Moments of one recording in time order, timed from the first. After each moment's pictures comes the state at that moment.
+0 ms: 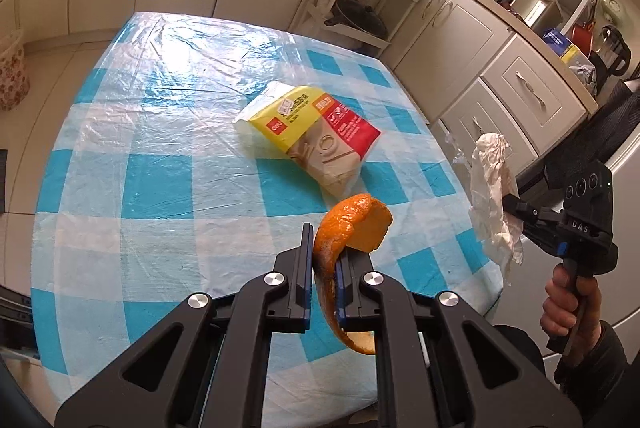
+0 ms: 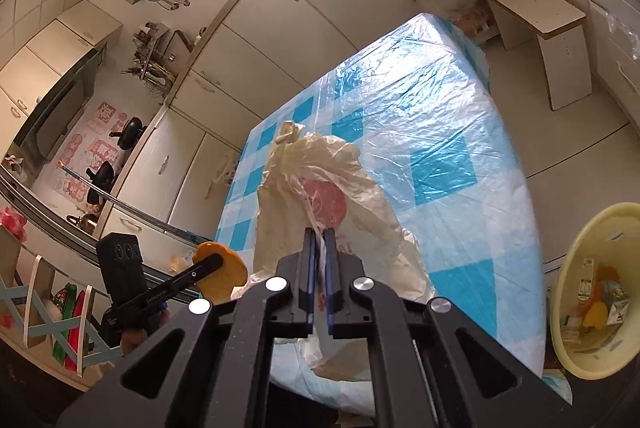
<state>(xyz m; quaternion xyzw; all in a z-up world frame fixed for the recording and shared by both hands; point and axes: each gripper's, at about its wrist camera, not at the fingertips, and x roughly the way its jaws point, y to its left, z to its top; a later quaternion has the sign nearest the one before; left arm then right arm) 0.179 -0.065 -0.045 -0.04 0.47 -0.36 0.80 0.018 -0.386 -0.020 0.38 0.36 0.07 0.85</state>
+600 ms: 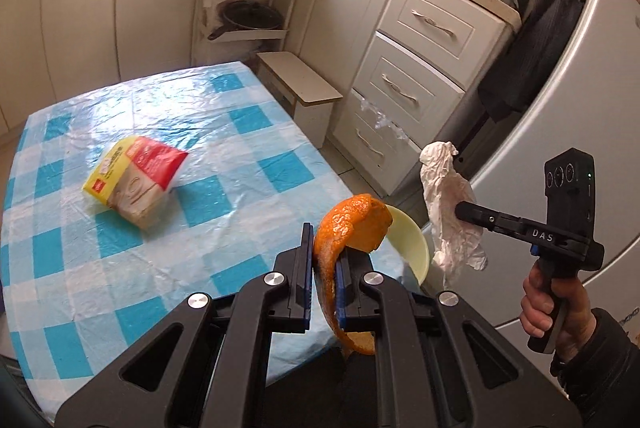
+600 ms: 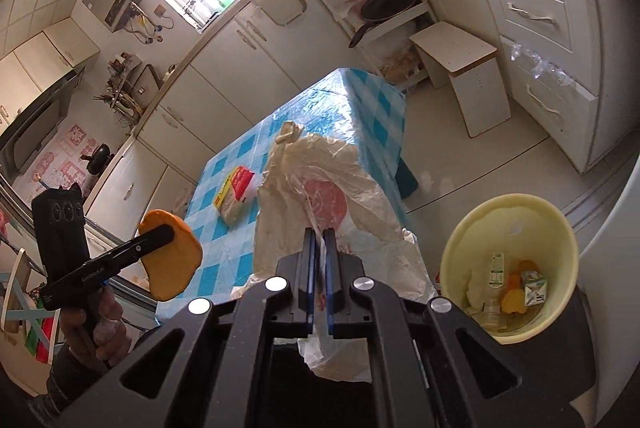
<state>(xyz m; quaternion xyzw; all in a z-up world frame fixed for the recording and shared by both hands) 0.060 -0.210 0.029 0.08 0.42 -0.47 0.77 -0.097 -0.443 -0.019 0.35 0.32 -0.03 0.88</state>
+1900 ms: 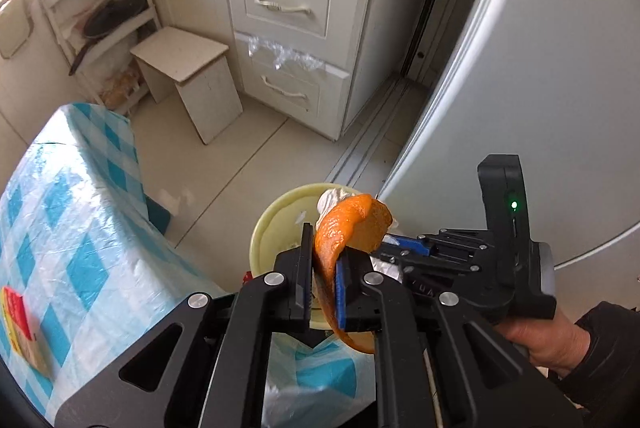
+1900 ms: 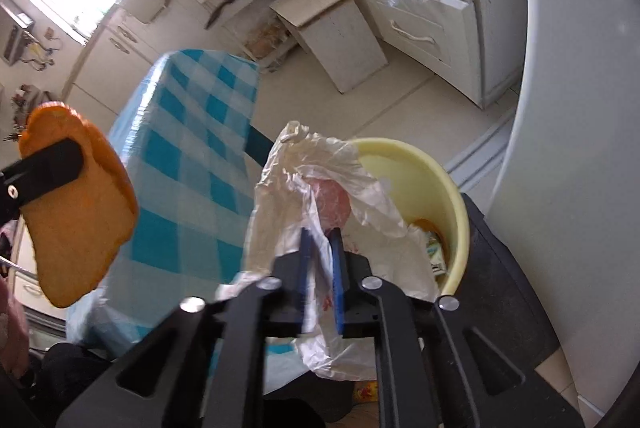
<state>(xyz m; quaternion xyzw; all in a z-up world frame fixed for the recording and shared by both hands) -0.026 -0.471 -0.045 0.29 0.44 -0.53 0.67 -0.138 -0.540 -0.149 0.39 0.40 -0.19 0.81</state>
